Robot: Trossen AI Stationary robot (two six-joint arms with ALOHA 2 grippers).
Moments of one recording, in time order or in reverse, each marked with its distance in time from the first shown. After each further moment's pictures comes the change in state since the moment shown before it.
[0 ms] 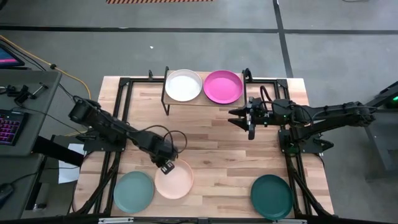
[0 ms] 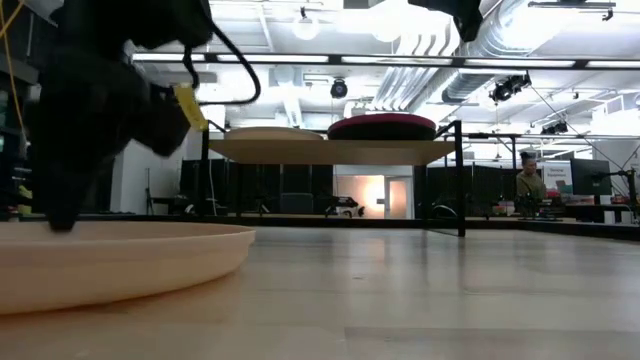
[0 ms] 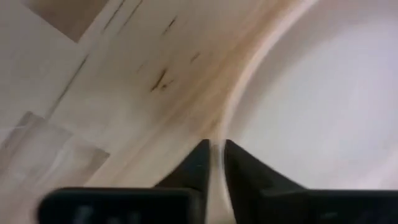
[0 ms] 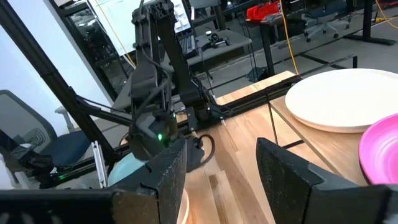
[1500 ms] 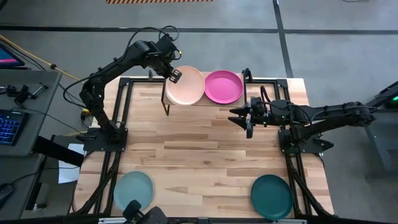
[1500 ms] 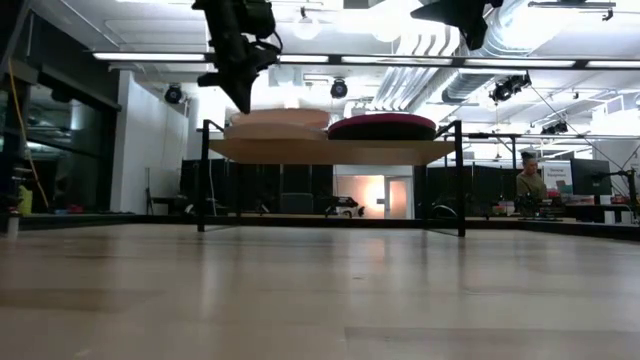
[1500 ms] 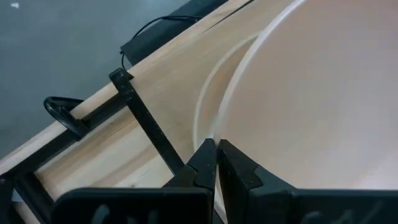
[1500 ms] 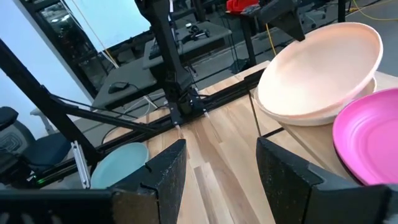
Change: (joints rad) left arm 1.023 0.136 0.961 -0.613 -0.252 0.842; right arm 0.000 0.000 0.000 -0.059 0.069 0.037
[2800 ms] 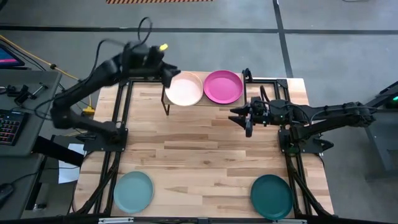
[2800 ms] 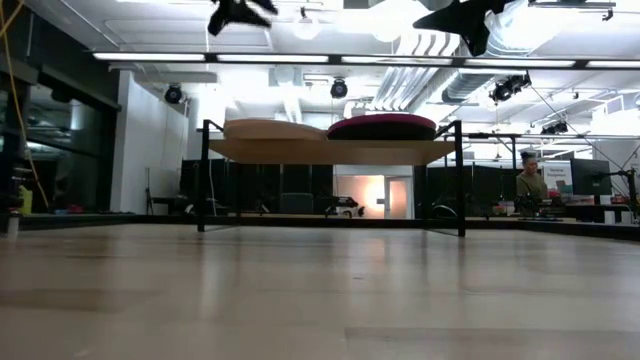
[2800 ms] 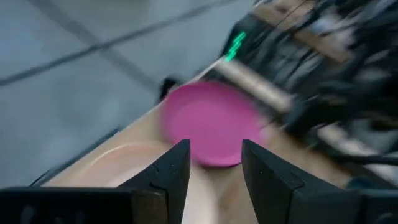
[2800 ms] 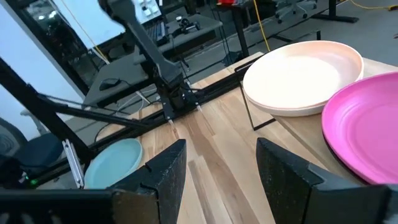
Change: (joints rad) left arm -0.178 -0.456 -0.333 0.625 0.168 -0.051; right arm -0.016 0.000 0.000 -0.037 0.005 0.035
